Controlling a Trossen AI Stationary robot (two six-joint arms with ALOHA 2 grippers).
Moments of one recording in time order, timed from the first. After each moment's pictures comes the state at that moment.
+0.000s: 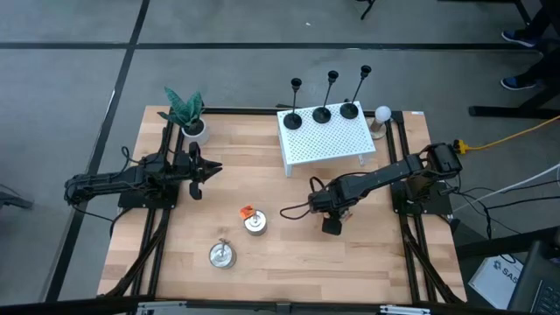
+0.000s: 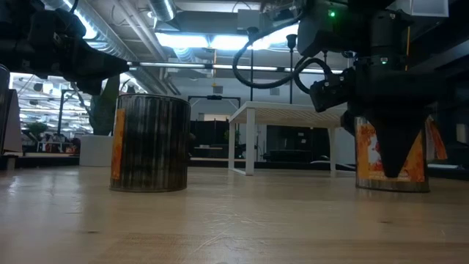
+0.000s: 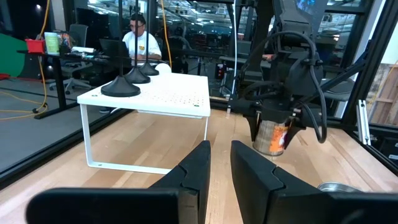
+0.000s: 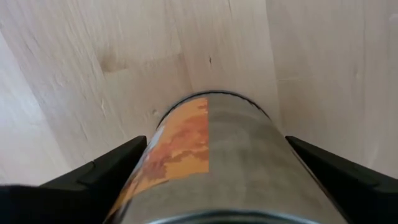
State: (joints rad) left arm 0.16 0.01 0.01 0.03 -0.05 -0.12; right arm 0.23 1.74 1.02 -0.80 -0.03 0.47
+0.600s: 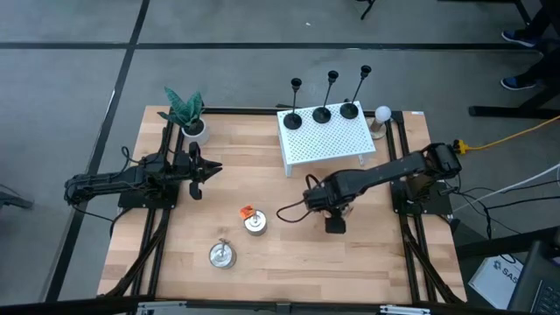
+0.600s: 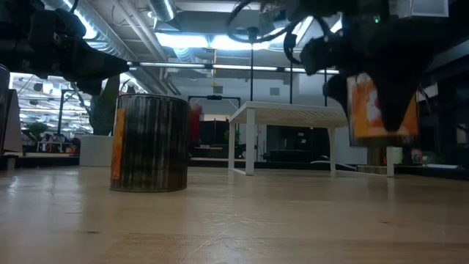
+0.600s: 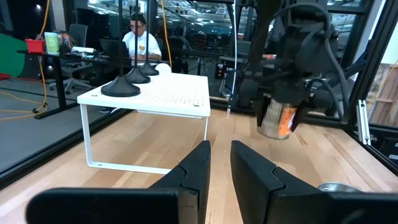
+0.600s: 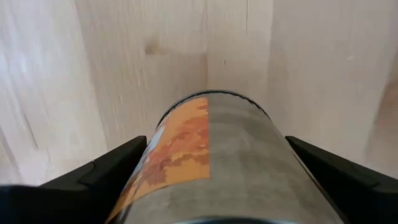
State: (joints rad) left arm 0.16 0.01 0.01 0.03 -0.05 -0.12; right arm 0.23 1.74 1.23 -1.06 -0.04 0.25
